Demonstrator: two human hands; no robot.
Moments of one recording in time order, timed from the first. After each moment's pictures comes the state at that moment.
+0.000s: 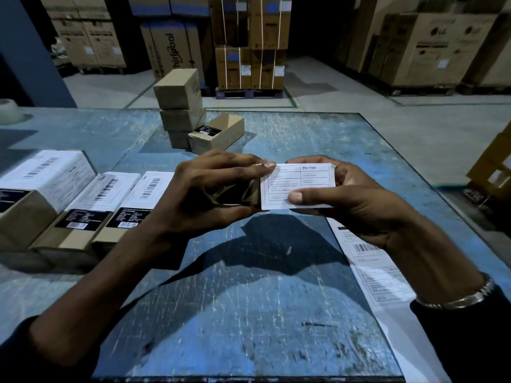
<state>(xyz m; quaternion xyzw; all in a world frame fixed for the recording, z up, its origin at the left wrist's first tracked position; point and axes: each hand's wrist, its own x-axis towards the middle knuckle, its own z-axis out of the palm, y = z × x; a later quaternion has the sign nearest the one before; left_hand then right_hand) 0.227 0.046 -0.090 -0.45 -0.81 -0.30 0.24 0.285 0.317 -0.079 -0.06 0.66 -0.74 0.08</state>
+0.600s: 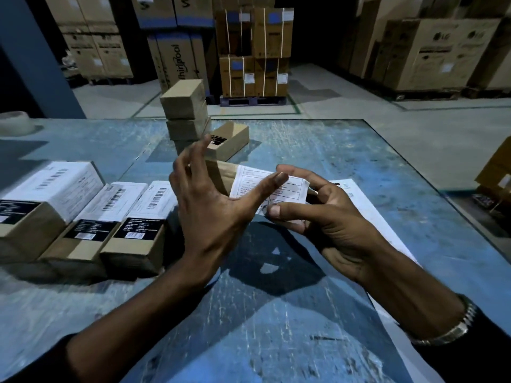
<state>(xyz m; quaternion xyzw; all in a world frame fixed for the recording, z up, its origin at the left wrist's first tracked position) 0.250 0.088 -0.108 -0.07 -0.82 -0.47 0.32 0.289 0.265 -0.095 -0.02 0.53 -0.85 0.03</state>
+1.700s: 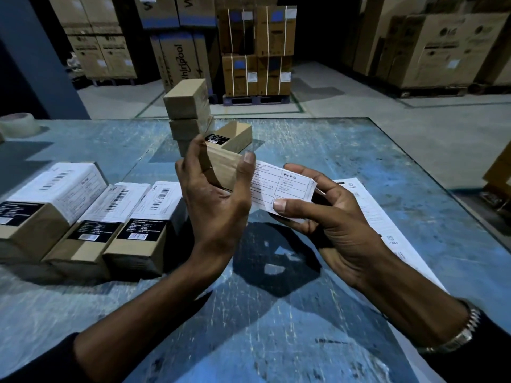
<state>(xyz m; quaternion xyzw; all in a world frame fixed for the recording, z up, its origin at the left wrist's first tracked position) 0.237 0.097 -0.112 -0.07 -0.72 -0.59 0.35 0.293 0.260 -0.098 -0.01 0.51 -0.86 -0.01</state>
